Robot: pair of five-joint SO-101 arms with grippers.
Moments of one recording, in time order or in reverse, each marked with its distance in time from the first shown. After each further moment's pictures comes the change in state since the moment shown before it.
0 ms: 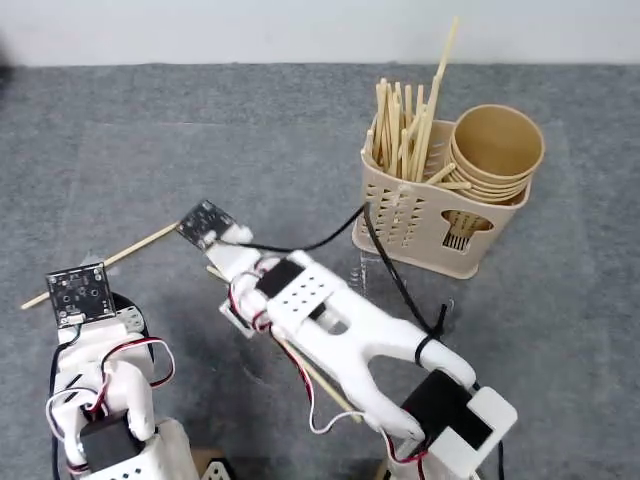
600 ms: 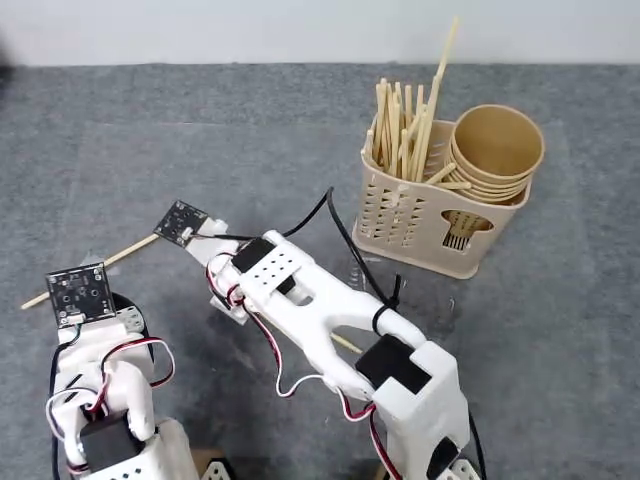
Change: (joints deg) left arm 0.0 0.0 0.0 0.0 0.0; right arm 0.2 18.7 -16.8 5.9 7.3
